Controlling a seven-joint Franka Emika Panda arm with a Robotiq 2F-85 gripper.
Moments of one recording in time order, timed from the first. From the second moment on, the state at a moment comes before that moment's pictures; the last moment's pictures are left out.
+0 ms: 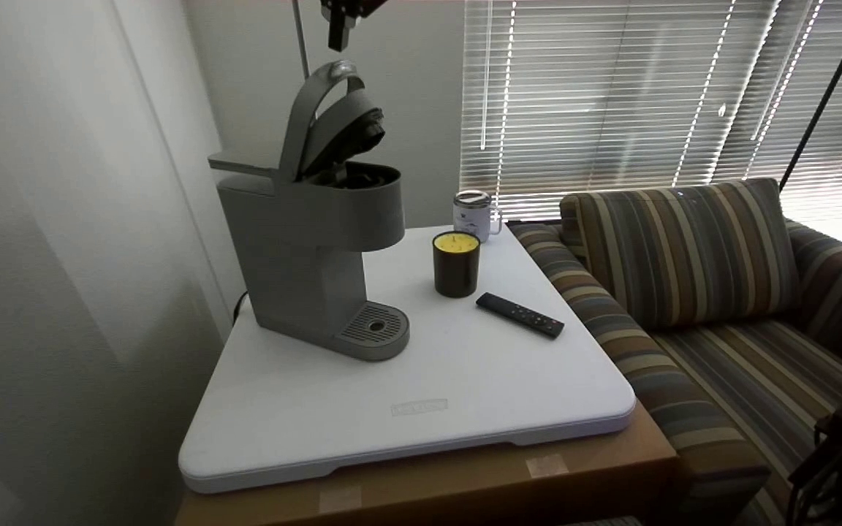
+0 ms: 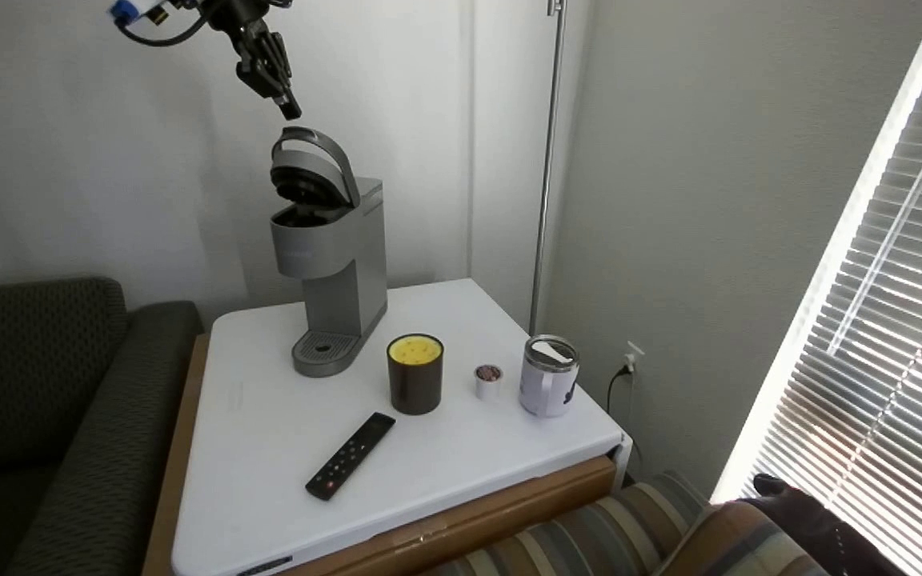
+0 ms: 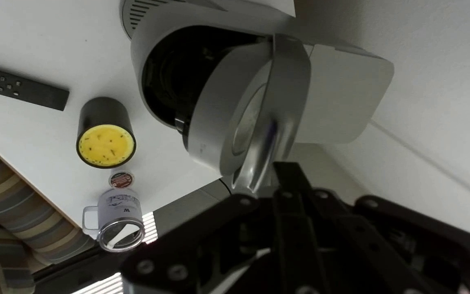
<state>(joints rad) 0.29 0.37 0.04 -1.57 -0.24 2.38 1.38</state>
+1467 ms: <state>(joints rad) 0.29 0.29 0.07 -1.53 -0.23 1.92 0.97</state>
